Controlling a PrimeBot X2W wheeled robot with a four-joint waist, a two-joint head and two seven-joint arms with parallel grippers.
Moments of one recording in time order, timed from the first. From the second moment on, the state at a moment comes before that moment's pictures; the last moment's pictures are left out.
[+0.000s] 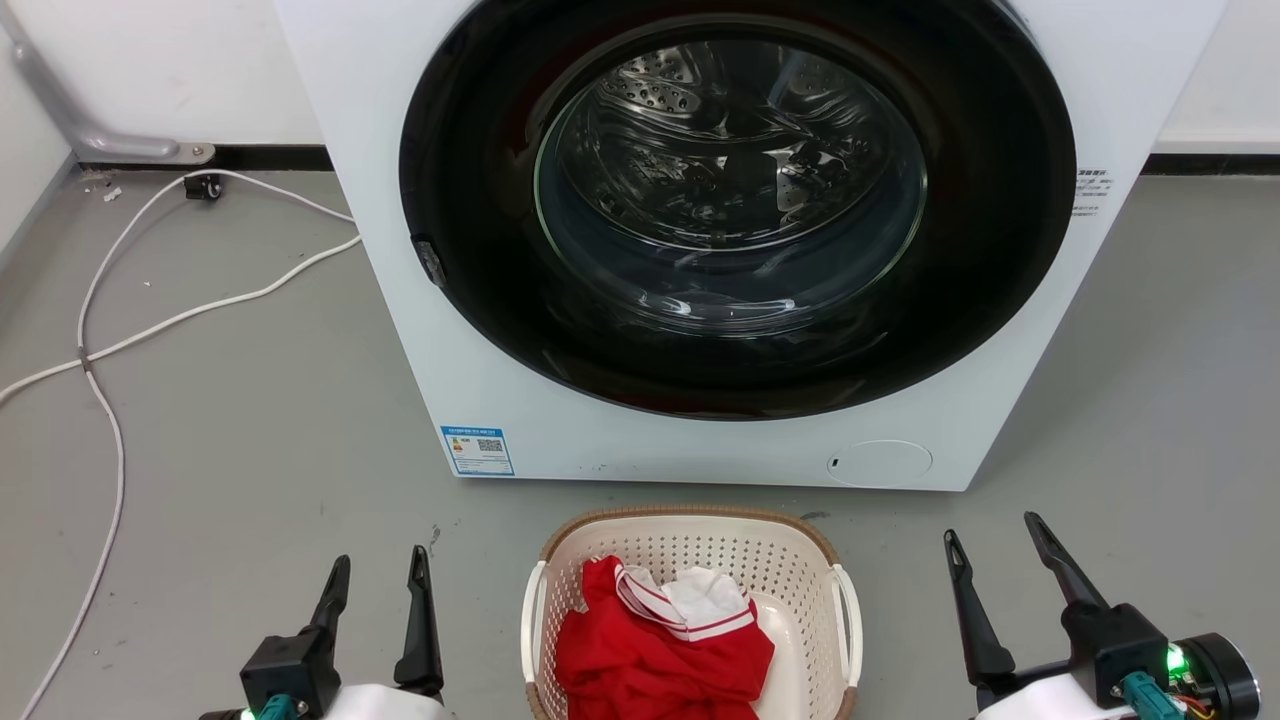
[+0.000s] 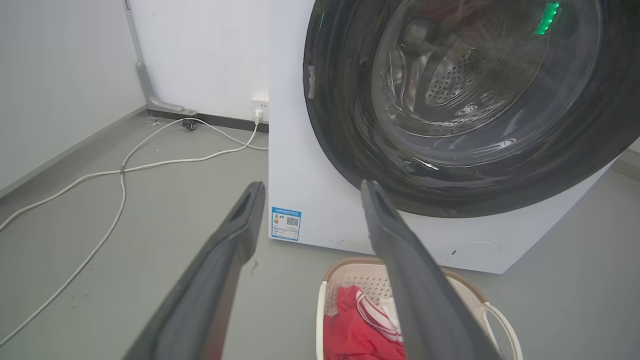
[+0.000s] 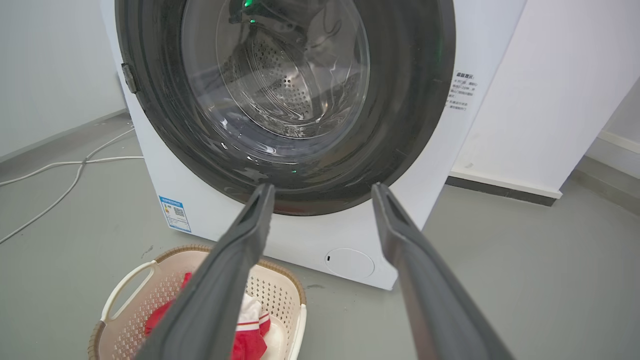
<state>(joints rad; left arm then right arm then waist) 0.05 0.05 -0.03 0.21 -0.20 0.01 -0.26 0.06 -0.05 0.03 0.14 -0.10 0.13 -0.26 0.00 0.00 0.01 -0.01</state>
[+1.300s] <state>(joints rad) 0.05 0.05 -0.02 0.24 -0.18 0.02 -0.26 0.07 -0.05 0.02 0.19 -0.10 0.13 -0.26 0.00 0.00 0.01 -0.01</state>
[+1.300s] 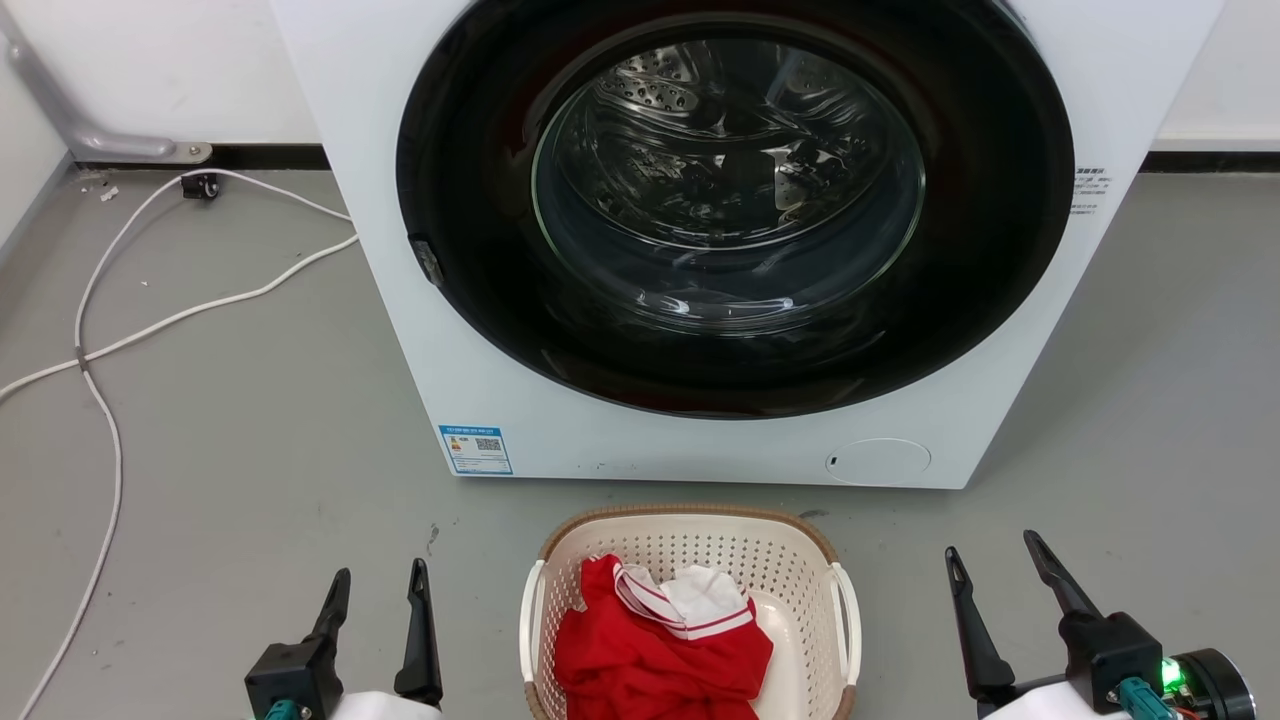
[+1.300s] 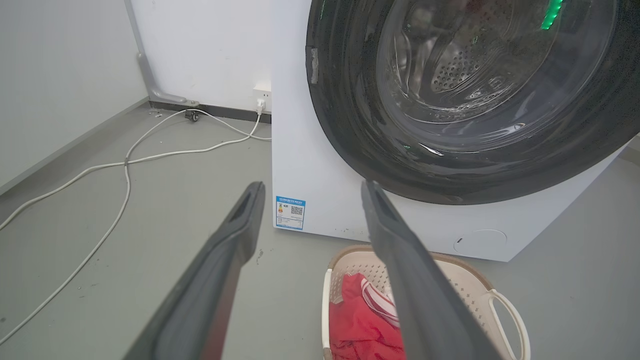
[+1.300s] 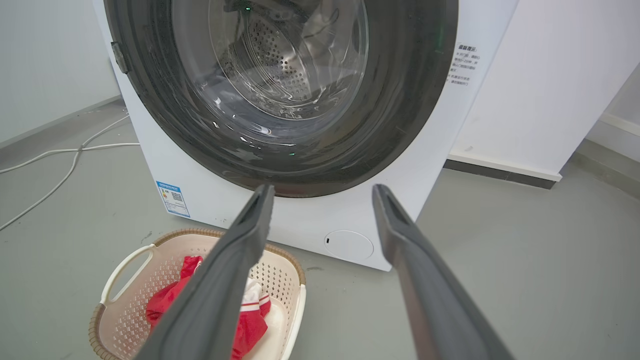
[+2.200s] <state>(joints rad) -0.41 0.10 -0.05 0.84 -0.14 -0.12 -0.26 -0.35 -0.05 0.09 0.70 -0.20 0.13 -0.26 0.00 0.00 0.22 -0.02</state>
